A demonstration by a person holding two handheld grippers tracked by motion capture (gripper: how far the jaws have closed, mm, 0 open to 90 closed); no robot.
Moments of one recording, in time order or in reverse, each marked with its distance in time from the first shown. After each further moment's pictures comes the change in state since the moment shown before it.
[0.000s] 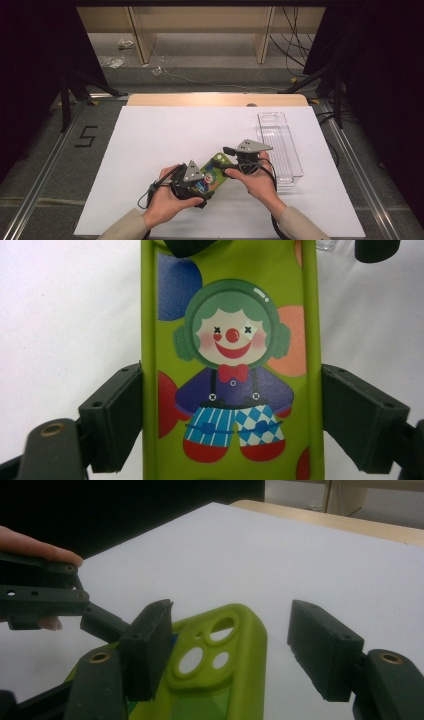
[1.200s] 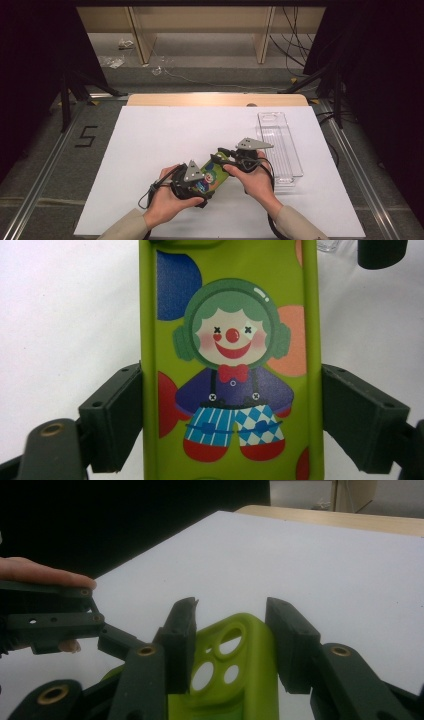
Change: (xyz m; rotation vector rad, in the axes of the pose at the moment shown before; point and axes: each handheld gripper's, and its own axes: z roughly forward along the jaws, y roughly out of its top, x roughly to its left) left arm 0.000 0.000 0.001 -0.005 0.006 -0.006; right arm 0.000 0.003 0.003 -0.024 0.039 0.082
